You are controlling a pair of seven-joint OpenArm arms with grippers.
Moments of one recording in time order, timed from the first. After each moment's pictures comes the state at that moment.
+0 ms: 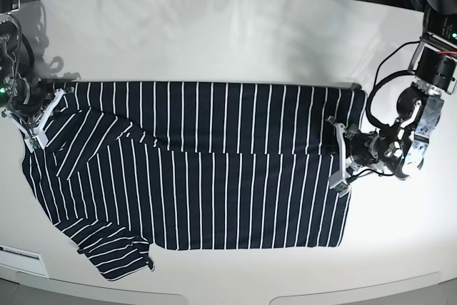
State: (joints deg) left arm -28.5 -39.3 37.0 72.8 -44.4 -26.7 60.4; right arm -3.3 41.3 0.0 82.7 34.7 22.1 -56.7
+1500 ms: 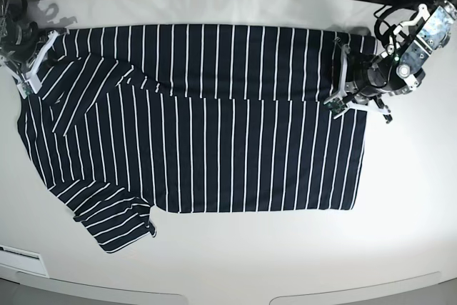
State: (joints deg) left arm 1.3 -52.2 35.9 107.7 -25.1 -16.0 58.2; right arm -30.5 42.7 14.6 98.8 38.7 23.4 -55.7
